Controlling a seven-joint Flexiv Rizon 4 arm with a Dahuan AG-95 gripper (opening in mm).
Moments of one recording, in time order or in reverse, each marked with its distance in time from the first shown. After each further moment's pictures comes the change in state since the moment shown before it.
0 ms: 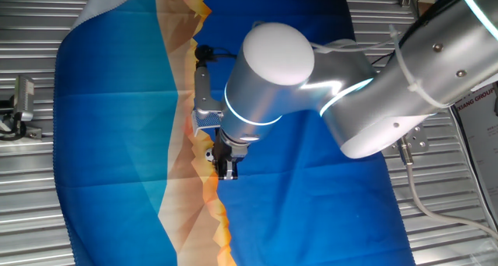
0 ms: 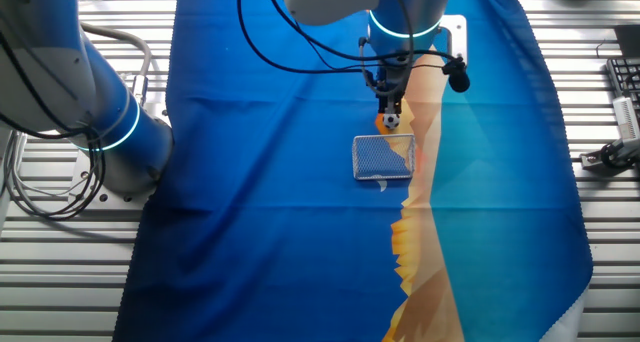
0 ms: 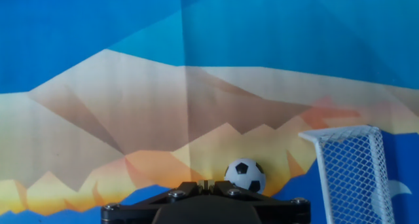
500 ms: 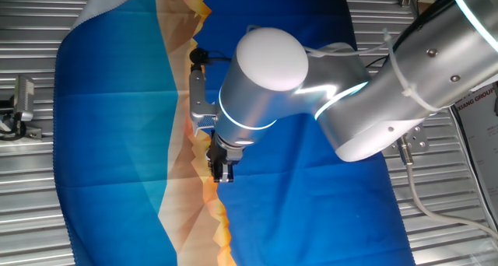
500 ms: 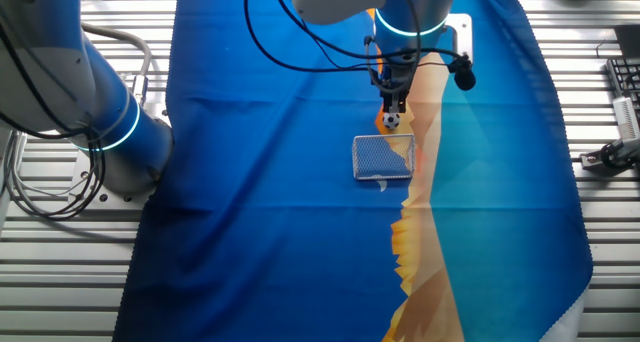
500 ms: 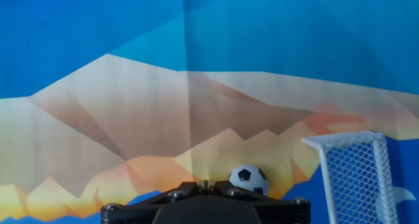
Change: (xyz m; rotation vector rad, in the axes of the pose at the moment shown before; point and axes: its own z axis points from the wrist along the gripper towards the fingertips) arm -0.003 0.001 0.001 0.010 0.005 0.004
